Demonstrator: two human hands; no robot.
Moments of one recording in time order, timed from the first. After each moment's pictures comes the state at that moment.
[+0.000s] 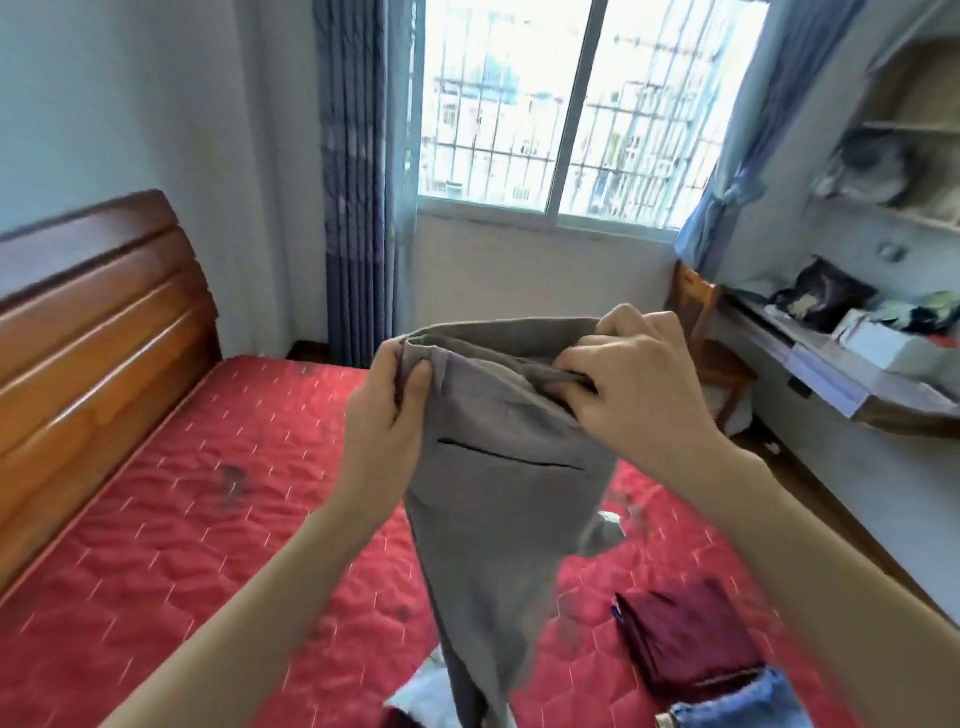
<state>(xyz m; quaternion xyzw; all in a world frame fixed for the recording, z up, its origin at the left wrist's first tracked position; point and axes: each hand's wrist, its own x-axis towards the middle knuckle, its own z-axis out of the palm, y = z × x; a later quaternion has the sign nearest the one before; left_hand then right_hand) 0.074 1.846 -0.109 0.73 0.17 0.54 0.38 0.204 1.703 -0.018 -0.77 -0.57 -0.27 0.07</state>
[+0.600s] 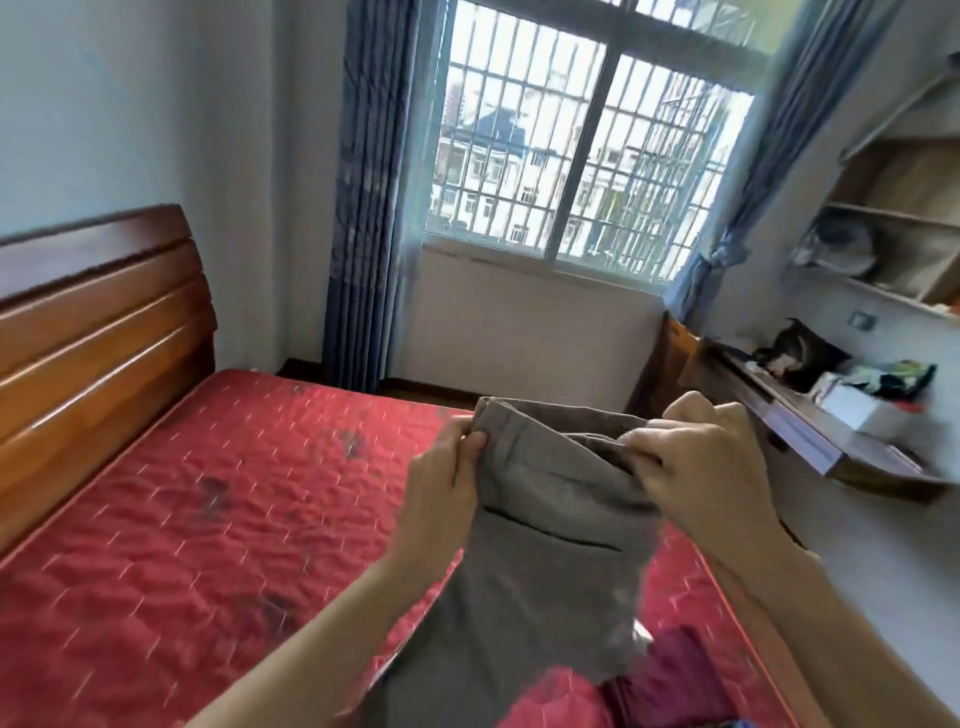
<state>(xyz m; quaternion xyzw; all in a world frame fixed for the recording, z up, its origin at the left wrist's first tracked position) 0.082 1.803 -0.116 0.72 0.19 0.49 0.45 0.205 1.649 -0.032 -0.78 -0.53 -0.32 0.13</state>
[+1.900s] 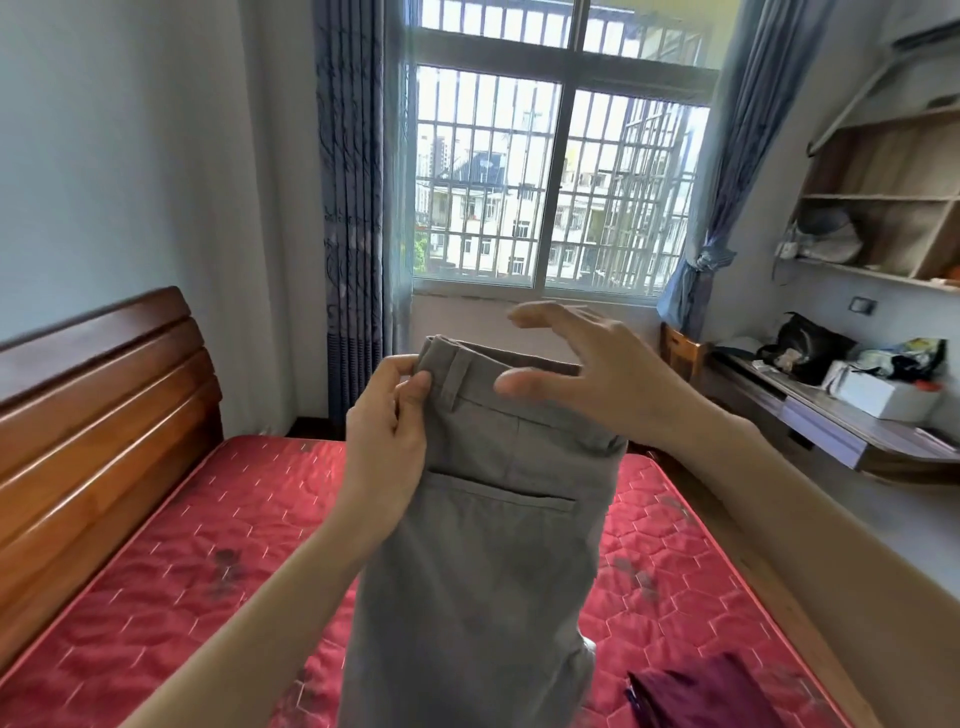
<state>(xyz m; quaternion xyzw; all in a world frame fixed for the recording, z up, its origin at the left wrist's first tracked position) 0.089 1.829 -0.047 0.70 0.15 0.57 0.40 0.226 1.692 0.044 -0.71 -0.63 -0.12 0.28</state>
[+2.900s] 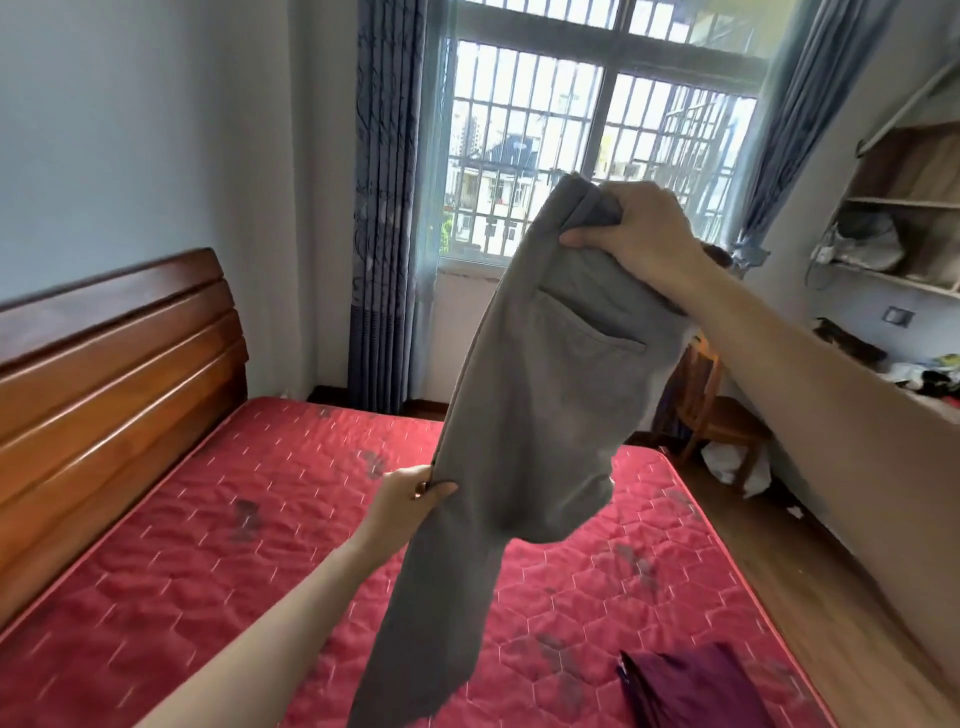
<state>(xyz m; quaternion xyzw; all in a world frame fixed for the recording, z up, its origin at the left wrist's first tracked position) 0.086 1.863 -0.184 0.80 0.23 0.32 0.45 0.270 1.739 0.111 -0.75 -0.53 -0.20 0.34</state>
